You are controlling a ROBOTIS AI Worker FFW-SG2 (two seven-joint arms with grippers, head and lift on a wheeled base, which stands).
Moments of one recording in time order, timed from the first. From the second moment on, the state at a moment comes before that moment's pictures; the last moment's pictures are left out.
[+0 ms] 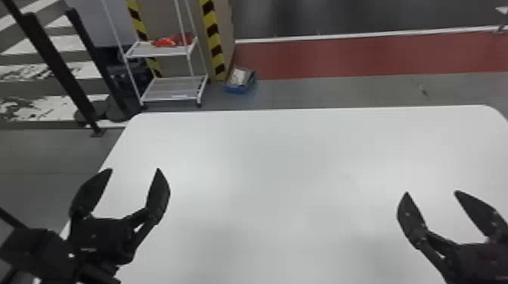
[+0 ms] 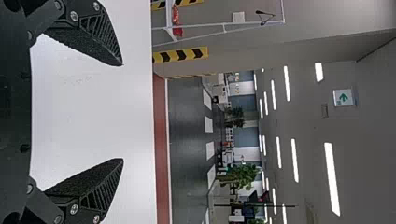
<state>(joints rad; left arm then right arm) 0.75 0.29 0.14 -2.24 0.27 -0.14 0.13 0.62 -0.11 0.01 -2.14 -0.15 0.02 0.08</state>
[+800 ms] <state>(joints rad) 0.72 0.29 0.12 -2.23 0.26 -0.13 0.13 0.60 -0.12 0.01 -2.13 -0.16 0.01 0.08</state>
